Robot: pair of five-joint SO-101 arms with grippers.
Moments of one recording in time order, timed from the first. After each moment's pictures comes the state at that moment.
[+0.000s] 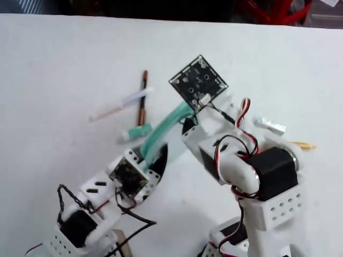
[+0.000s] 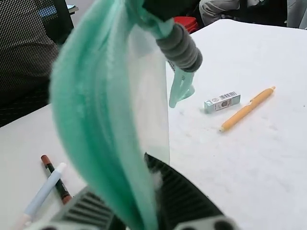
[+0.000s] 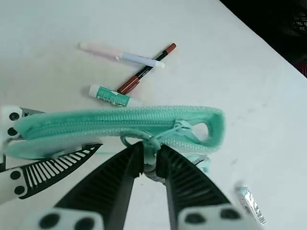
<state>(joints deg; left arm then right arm) 36.3 -103.3 86.8 41.8 -9.6 -29.8 -37.8 -1.4 95.2 21.2</state>
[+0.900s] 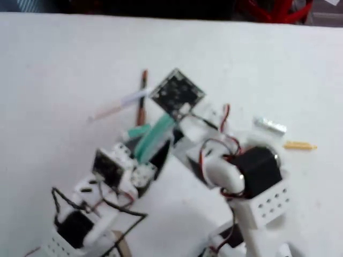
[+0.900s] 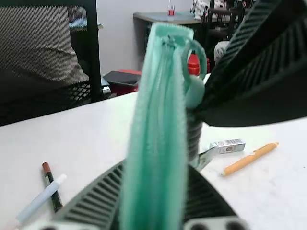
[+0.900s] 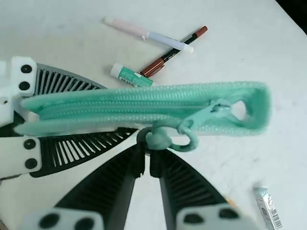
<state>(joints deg) 33.0 -103.3 86.7 34.2 -0.2 -34.5 -38.1 5.0 95.2 21.5</state>
